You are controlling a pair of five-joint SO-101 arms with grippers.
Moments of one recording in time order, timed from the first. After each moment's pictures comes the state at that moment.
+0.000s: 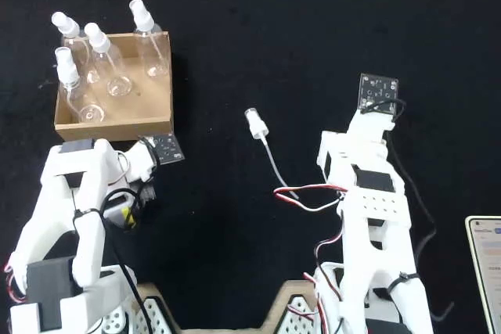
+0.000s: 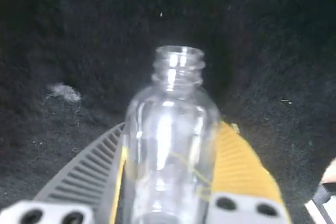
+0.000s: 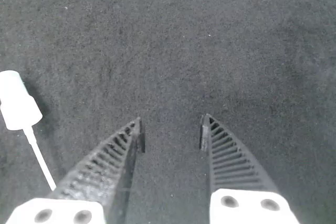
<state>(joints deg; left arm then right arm) -14.8 -16.3 50.2 58.2 -77.9 8.7 -37.4 65.7 29.8 -0.9</state>
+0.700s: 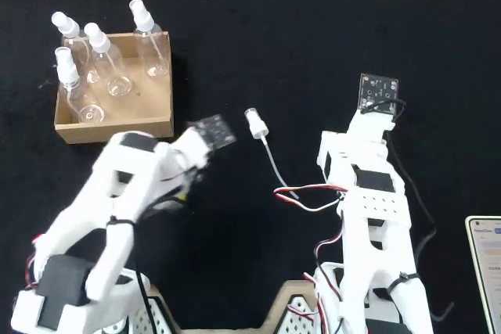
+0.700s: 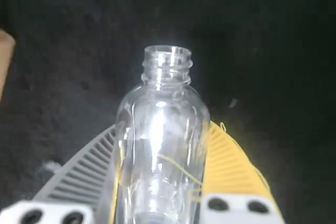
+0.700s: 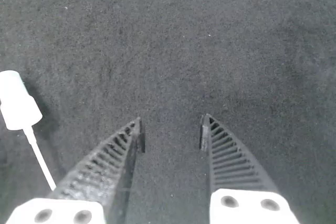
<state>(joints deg) 8.4 -16.6 46.1 58.2 -46.4 8.7 -37.4 65.7 29.8 -0.9</state>
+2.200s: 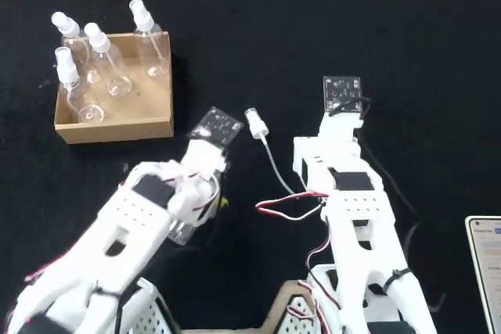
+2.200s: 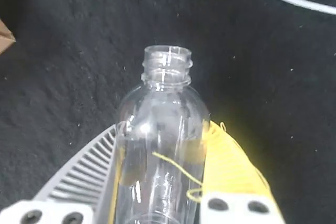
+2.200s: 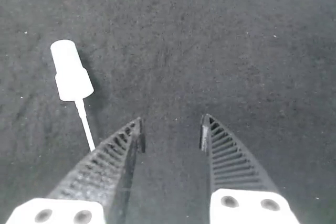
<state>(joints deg) 23.5 -40.4 59.8 51.4 -7.2 -1.0 -37.4 66.9 29.8 -0.9</state>
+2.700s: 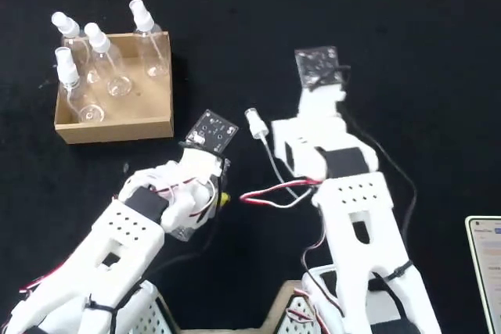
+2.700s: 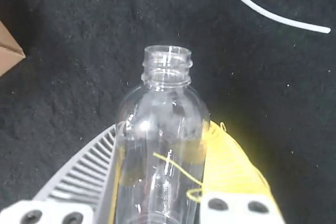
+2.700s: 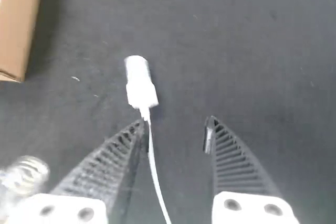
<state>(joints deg) 23.5 -46.0 65.5 45.3 -6.9 -11.1 -36.5 46.6 48.3 -0.8</state>
